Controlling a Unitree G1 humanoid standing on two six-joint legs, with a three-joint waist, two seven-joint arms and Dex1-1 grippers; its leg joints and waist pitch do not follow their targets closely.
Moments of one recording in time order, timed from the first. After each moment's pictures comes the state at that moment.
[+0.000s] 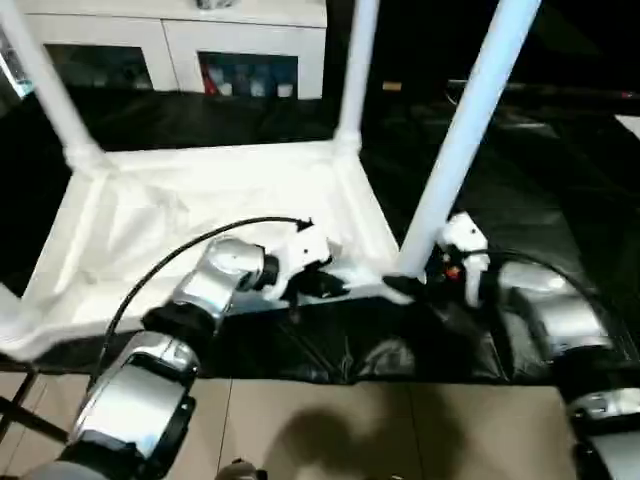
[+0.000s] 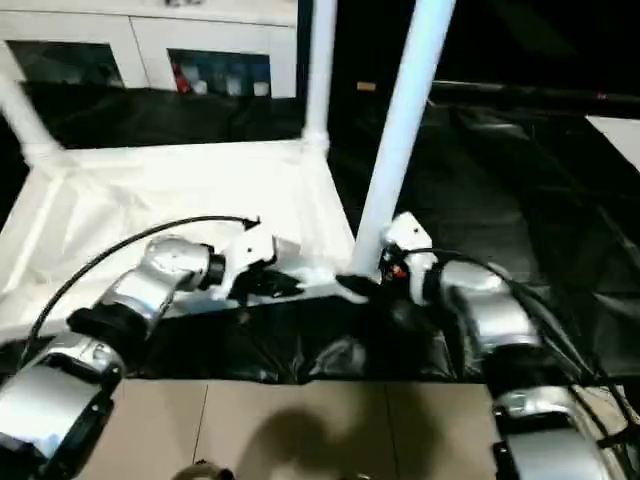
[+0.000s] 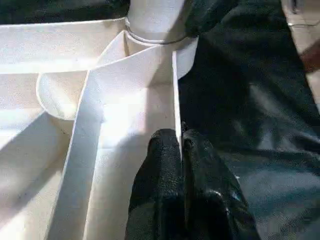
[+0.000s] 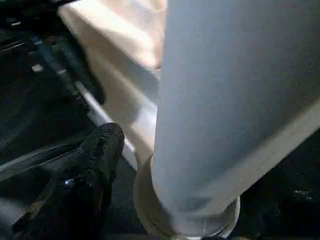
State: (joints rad) left arm -0.79 0.23 -0.27 0.93 0.11 -0.11 -1.20; right arm -0.55 -0.44 0.12 0.64 0.13 0.09 1.13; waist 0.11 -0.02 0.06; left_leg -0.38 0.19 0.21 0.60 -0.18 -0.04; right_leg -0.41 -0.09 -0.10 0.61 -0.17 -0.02
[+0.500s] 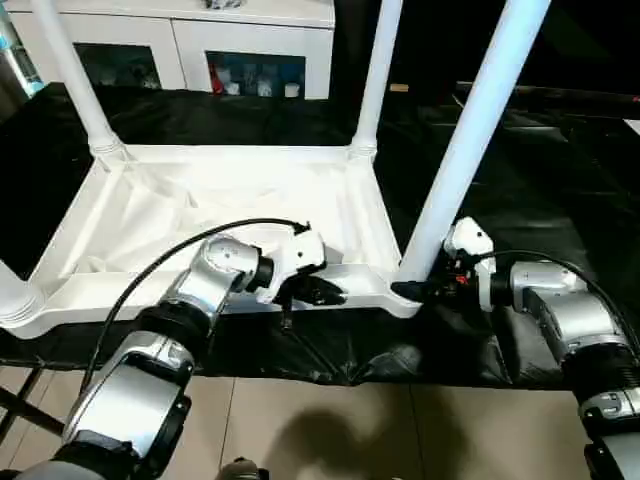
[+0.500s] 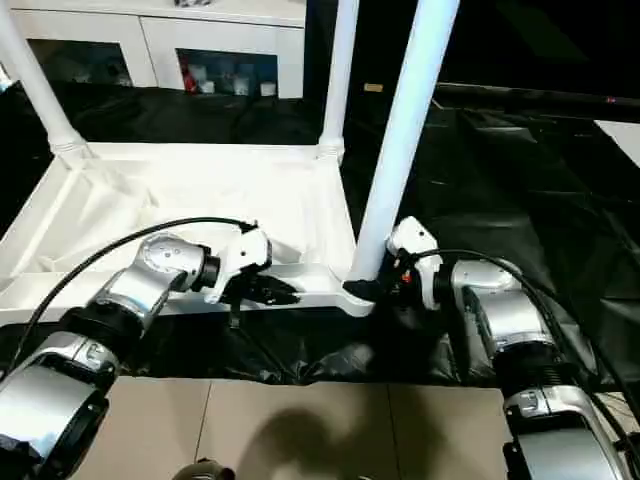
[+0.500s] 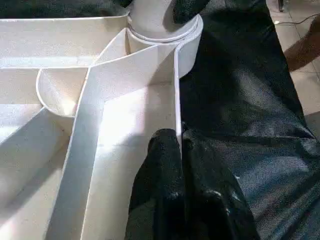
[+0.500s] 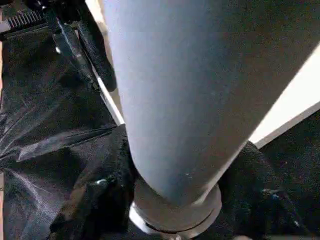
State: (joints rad) left arm -0.79 0.24 -0.27 0.93 0.11 -0.12 -1.24; right arm -0.55 -0.45 0.13 0.63 0.12 0.11 1.17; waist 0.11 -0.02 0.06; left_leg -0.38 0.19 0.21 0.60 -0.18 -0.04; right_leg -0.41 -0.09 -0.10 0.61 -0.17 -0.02
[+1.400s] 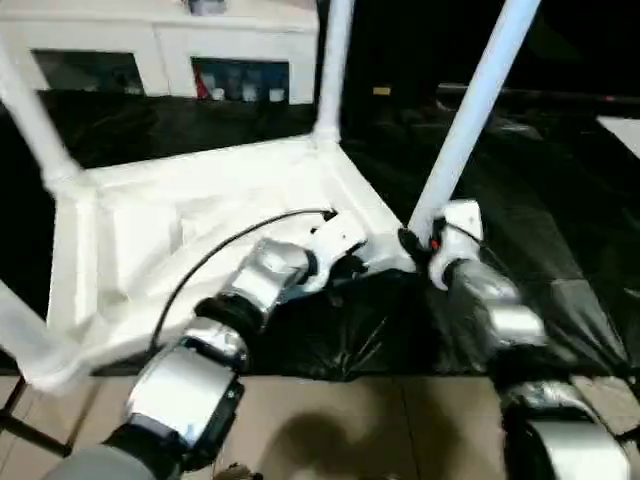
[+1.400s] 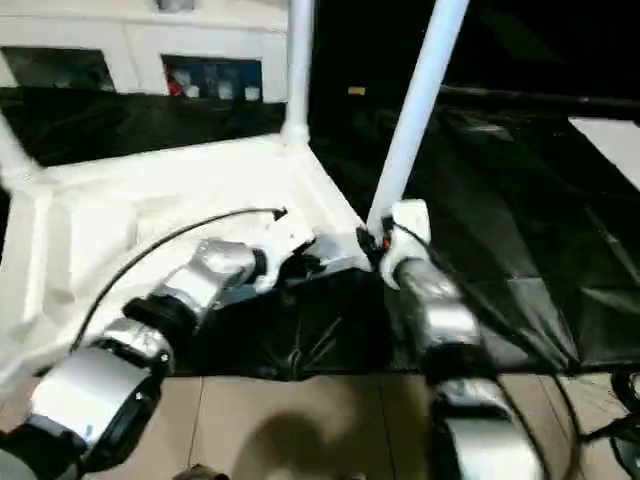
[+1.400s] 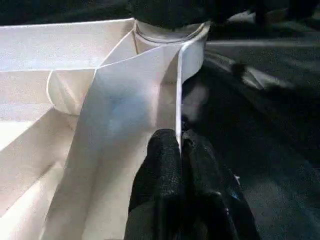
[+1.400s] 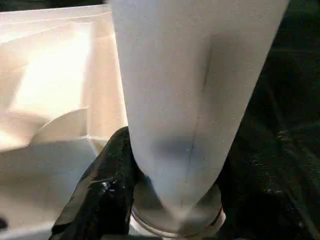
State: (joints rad) left arm -0.91 0.02 -0.24 1.11 0.16 0.02 -0.70; right arm -0.63 -0.10 -0.13 0.80 0.10 0.12 0.22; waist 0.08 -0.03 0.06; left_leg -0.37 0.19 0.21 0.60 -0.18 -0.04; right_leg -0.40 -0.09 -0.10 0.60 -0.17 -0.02
